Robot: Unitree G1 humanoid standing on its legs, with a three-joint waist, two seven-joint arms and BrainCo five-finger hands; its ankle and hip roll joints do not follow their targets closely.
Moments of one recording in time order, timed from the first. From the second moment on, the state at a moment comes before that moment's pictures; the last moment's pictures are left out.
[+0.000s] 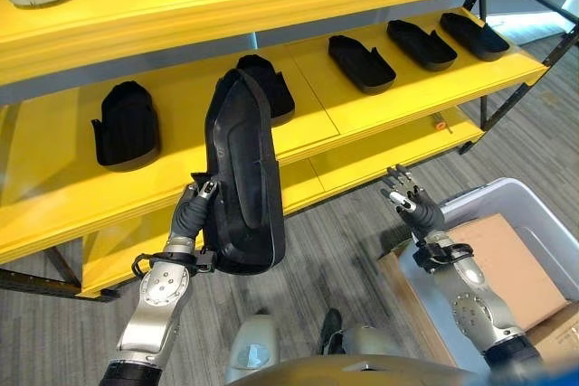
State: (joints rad) left arm 0.18 0.43 -0.02 -0.06 -0.23 -0.14 0.11; right arm 0.05 -0.40 0.27 0.06 0.88 -0.11 0.08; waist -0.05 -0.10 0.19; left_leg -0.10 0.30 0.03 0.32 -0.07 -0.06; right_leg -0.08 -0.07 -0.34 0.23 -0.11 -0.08
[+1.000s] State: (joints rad) left arm 0.21 0.47 0.00 -0.02 -0.23 -0.14 0.11; right arm 0.20 -0.27 0.31 0.04 0.83 -0.06 0.10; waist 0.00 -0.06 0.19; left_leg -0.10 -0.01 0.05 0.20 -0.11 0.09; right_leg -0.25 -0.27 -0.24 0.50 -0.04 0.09
